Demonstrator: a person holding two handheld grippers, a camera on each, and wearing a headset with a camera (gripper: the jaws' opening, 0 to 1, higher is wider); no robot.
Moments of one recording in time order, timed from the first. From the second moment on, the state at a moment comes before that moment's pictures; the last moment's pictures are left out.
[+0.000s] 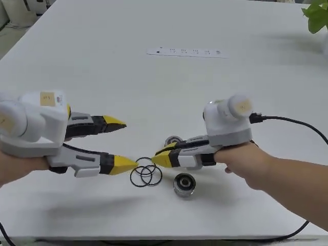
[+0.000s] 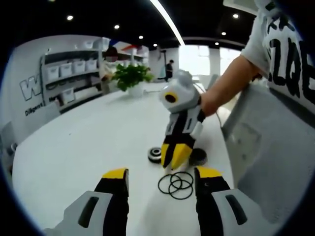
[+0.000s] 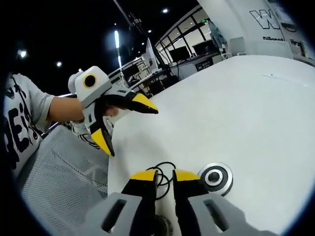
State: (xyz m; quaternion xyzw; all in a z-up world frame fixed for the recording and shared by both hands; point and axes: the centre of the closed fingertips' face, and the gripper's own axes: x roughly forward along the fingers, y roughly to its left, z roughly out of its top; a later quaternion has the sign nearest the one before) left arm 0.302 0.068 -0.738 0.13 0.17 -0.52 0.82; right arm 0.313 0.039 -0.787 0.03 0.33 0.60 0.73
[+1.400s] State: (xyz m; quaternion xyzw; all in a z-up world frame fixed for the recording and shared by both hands) left arm 0.348 0.008 -0.774 0.13 0.20 -0.54 0.81; right arm 0.347 -0.011 -0.799 -0.05 0.26 0.58 0.77
